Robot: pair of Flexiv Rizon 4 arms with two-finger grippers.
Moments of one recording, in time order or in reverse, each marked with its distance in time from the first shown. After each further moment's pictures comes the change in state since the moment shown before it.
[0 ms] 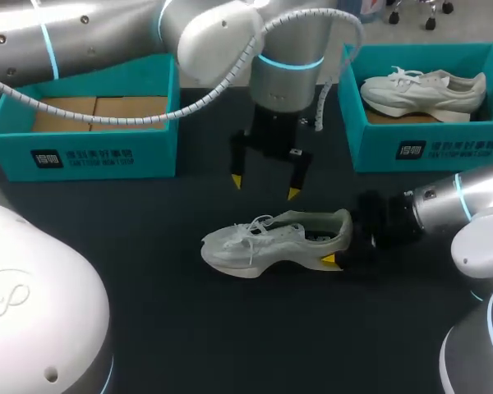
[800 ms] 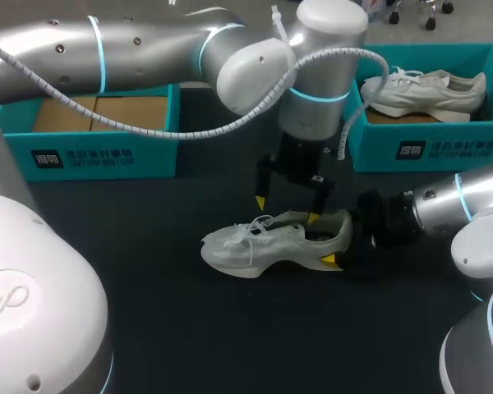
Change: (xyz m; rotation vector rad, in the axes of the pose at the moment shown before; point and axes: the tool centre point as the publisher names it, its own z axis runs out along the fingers) left arm 0.044 -0.013 0.055 -0.054 -0.006 0.091; right arm 0.000 0.000 0.000 0.000 0.000 0.000
